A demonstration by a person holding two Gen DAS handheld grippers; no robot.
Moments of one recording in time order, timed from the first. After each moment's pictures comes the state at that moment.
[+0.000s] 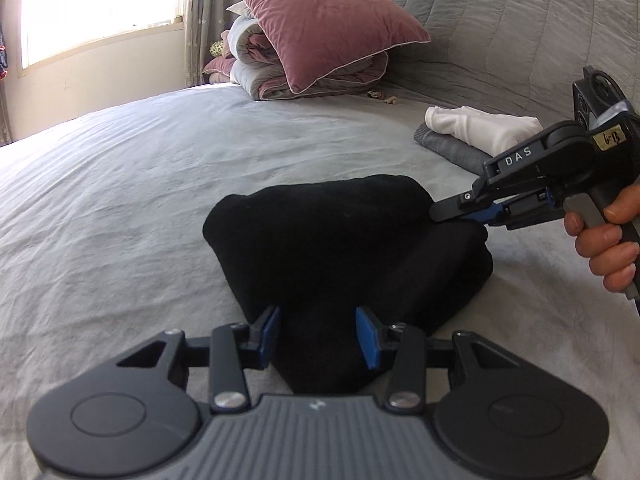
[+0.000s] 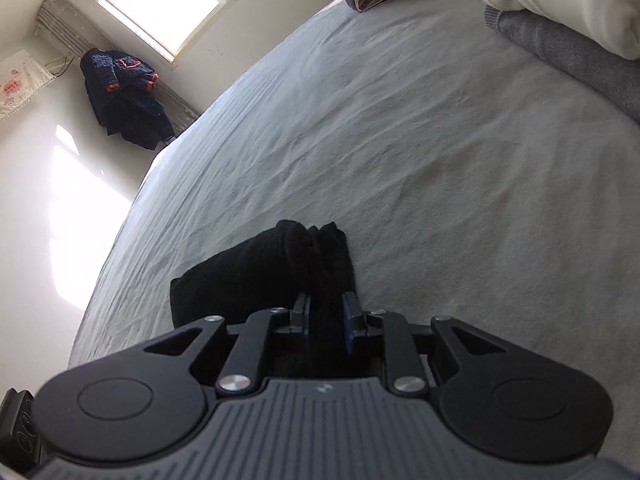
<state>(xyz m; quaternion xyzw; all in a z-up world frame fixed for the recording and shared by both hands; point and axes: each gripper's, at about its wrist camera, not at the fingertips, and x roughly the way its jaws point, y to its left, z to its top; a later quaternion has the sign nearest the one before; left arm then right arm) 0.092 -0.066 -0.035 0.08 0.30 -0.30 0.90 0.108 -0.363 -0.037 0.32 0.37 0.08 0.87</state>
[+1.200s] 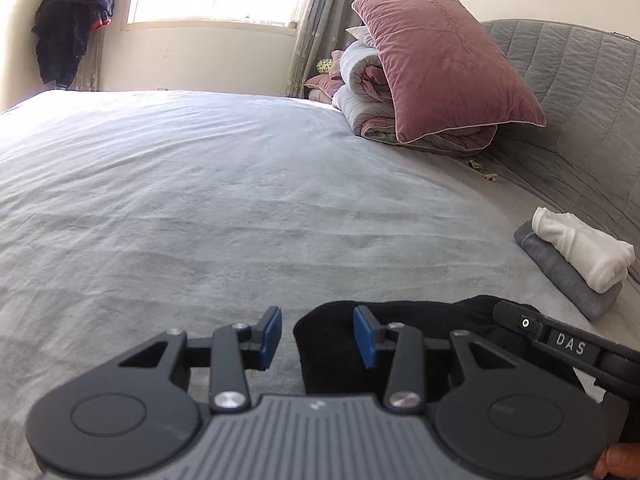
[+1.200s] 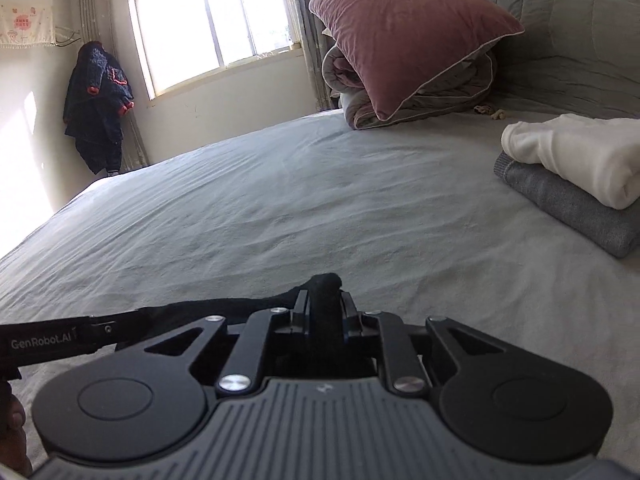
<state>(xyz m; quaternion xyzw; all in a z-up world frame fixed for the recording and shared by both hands) 0.158 -0.062 -0.024 -0.04 0.27 -0.16 0.95 0.115 -0.288 -0.040 0.16 0.22 -0.06 0.96</state>
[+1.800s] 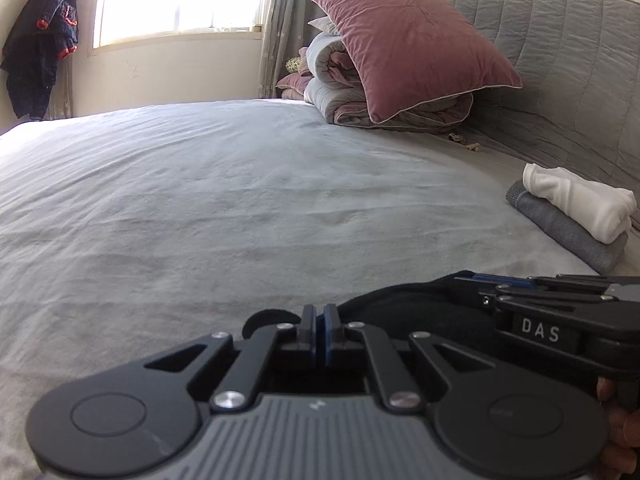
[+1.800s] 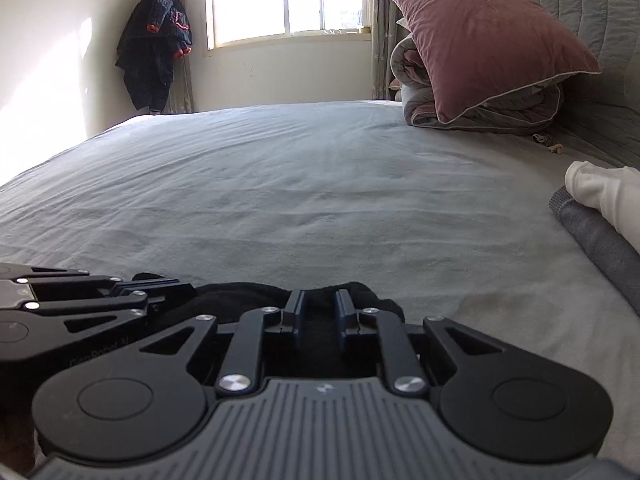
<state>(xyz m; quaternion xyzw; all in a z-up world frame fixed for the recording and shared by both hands) 0.172 -0.085 -0.057 0.00 0.28 -0.18 0.94 0.145 -0.268 -0.053 0.05 0.26 0.01 0.96</state>
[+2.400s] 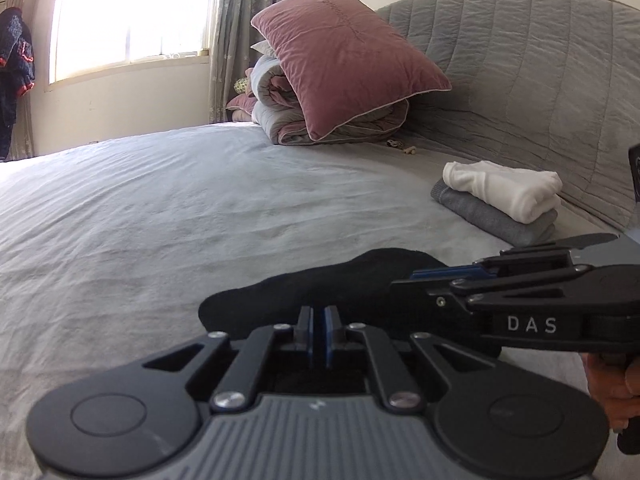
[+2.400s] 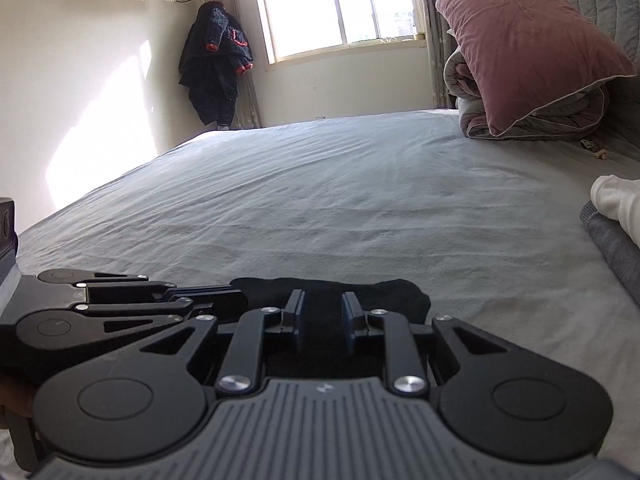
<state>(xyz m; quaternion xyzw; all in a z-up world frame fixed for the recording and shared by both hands) 0.094 -0.095 -0.031 0.06 0.25 -0.27 0.93 0.085 -0.268 -0.018 0.04 0.26 0.14 0.96</state>
